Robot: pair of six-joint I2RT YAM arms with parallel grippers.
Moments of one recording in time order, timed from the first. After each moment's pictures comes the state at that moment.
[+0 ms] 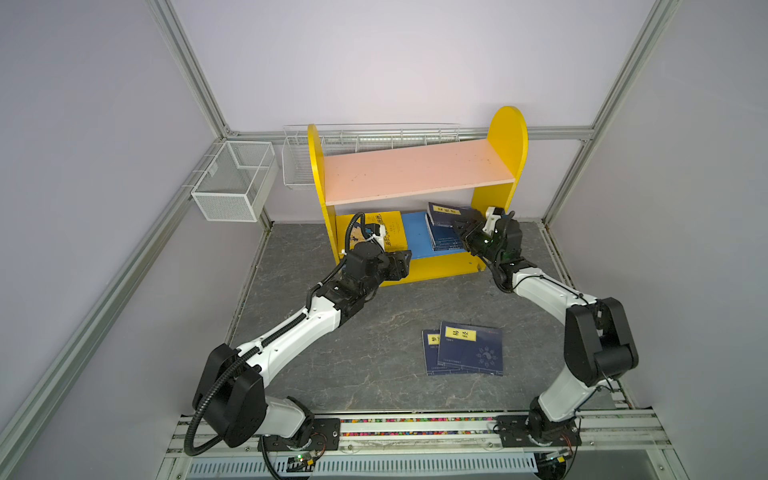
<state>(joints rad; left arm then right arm) -0.67 1.41 1.06 0.01 -0.05 -0.50 0.27 1.71 1.16 0.39 -0.34 1.15</state>
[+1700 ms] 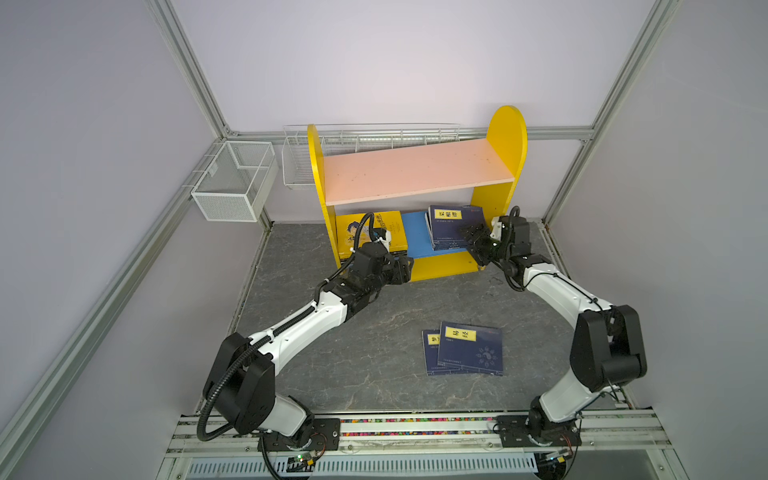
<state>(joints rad) -0.67 1.48 1.09 -0.06 -0.01 -0.50 0.20 1.66 1.21 -0.02 -0.39 1.04</state>
